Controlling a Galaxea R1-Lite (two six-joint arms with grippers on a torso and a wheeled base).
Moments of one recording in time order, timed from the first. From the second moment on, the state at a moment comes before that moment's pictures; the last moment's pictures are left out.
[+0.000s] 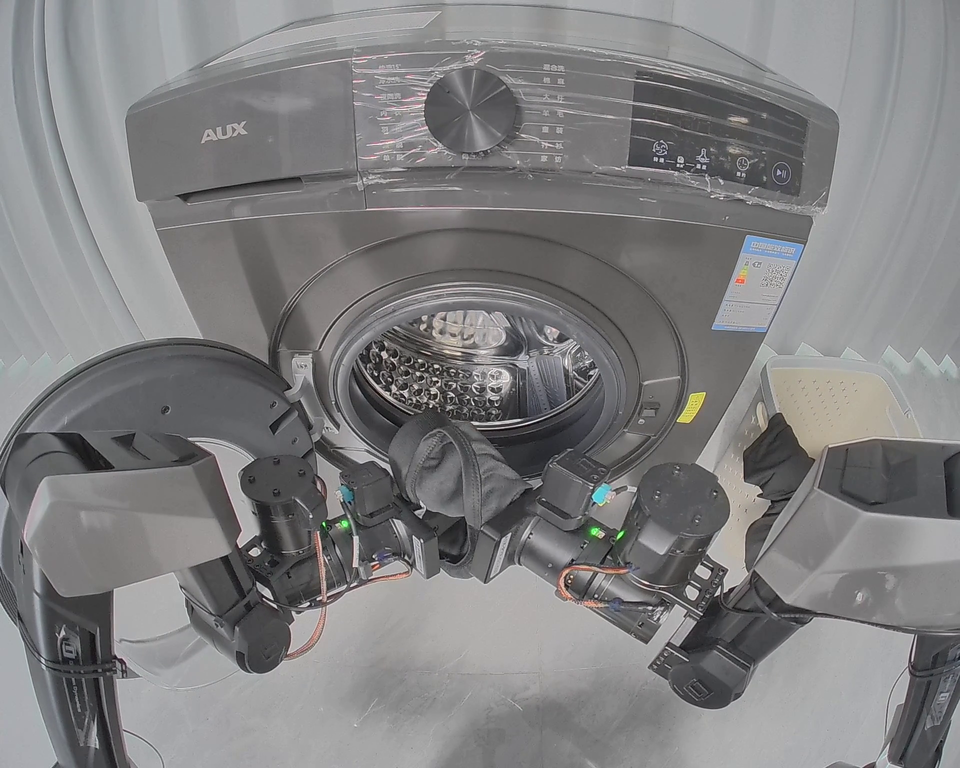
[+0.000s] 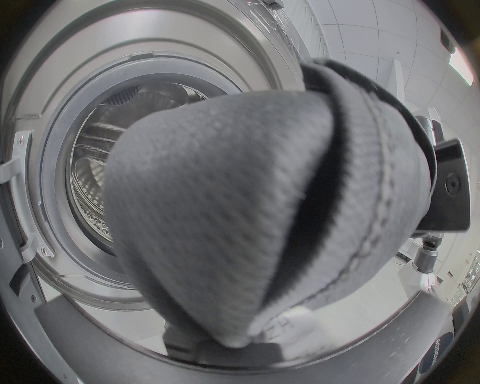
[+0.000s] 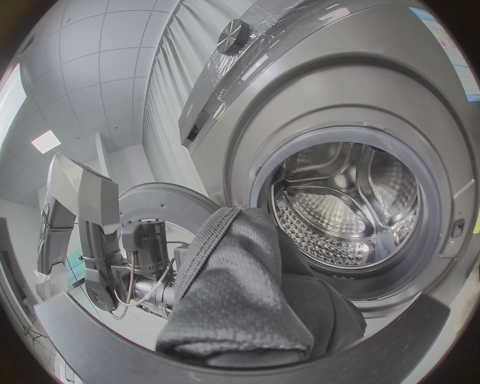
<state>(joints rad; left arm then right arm) -0.47 2.25 -0.65 -1.55 -0.41 -0.03 0.83 2.20 -0.79 -1.54 0.03 0.17</state>
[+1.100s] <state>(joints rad) -0.47 2.04 -0.46 -1.55 -0.13 -0.14 0.73 2.16 -0.21 -1.54 -0.01 0.19</state>
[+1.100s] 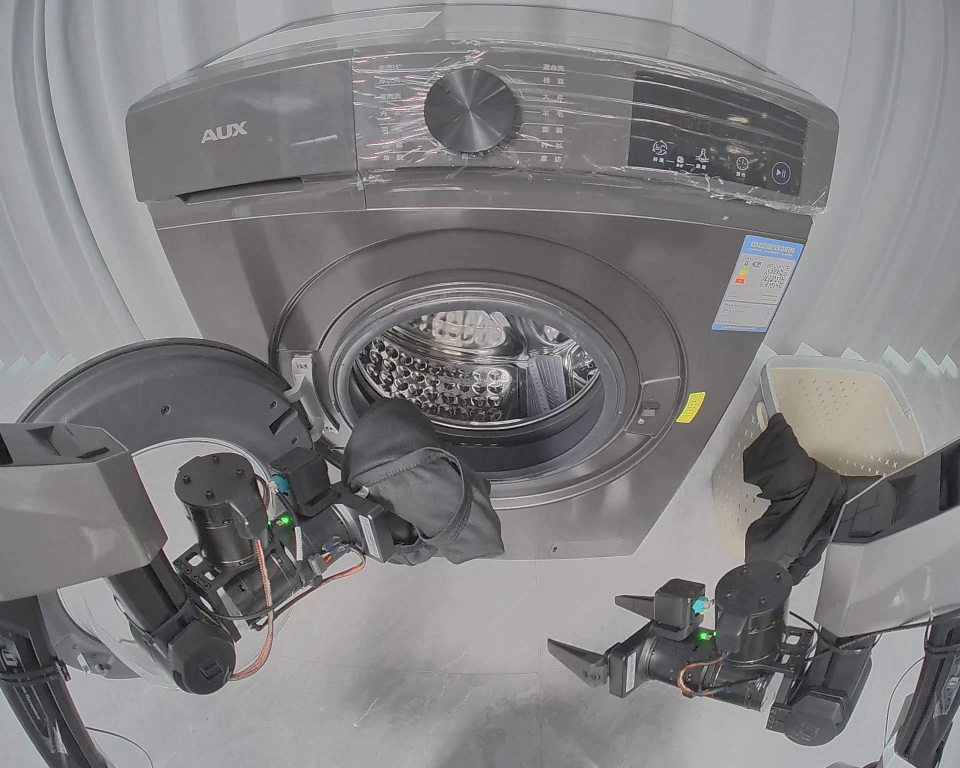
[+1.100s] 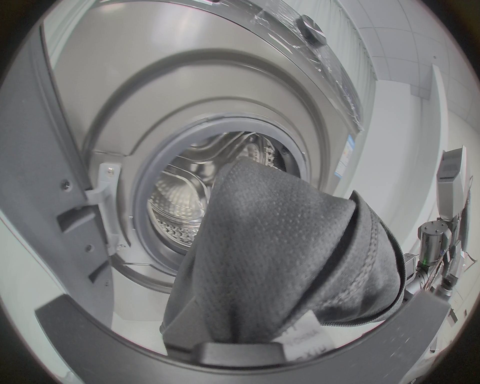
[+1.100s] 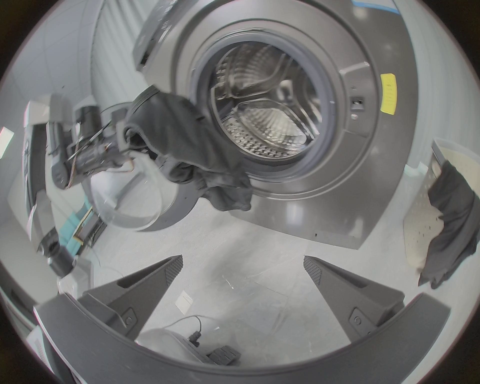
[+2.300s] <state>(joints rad) -0.53 2.05 -0.41 -1.55 -0.06 -0.12 0.61 2.15 -0.27 -1.55 -0.19 0.28</state>
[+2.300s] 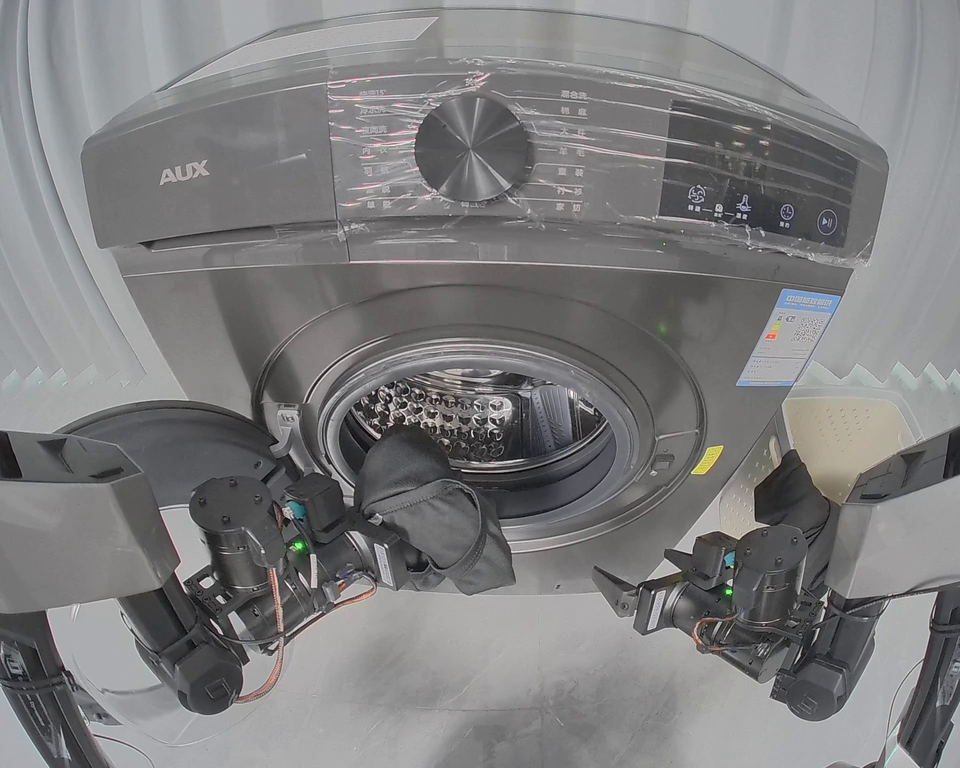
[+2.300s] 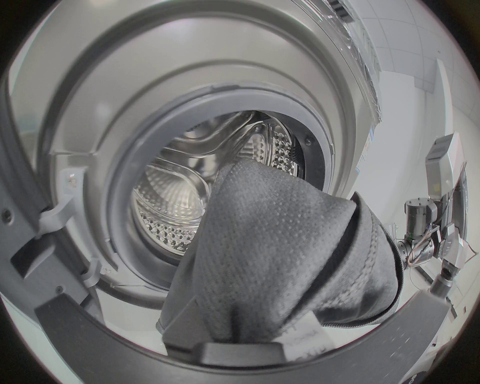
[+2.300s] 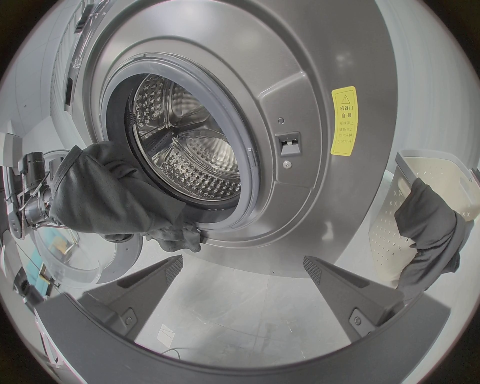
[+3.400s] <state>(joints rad) -0.55 2.51 -1.38 -1.26 -0.02 -0.15 0.64 2.13 -0.26 -1.55 -0.18 0.29</state>
